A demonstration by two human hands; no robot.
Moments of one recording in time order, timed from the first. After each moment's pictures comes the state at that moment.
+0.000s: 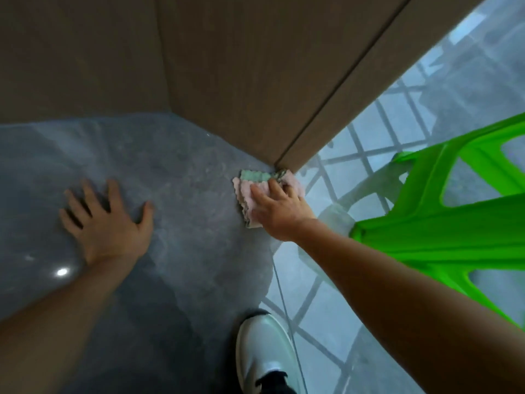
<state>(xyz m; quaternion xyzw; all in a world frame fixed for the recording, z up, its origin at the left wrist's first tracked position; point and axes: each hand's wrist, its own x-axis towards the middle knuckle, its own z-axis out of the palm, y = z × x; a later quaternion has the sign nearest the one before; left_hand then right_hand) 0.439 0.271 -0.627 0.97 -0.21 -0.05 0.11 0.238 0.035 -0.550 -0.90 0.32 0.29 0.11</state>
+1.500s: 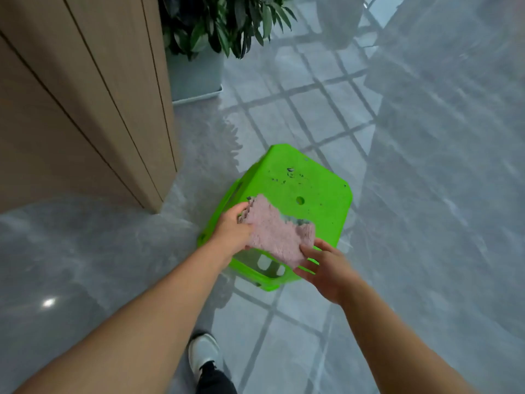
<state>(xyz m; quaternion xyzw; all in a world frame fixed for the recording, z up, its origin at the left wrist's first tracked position) 0.017 -0.005 -0.057 0.63 -0.15 -0.60 0.47 -0.185 -0.049 -0.039 -0.24 0.64 -0.17 0.71</state>
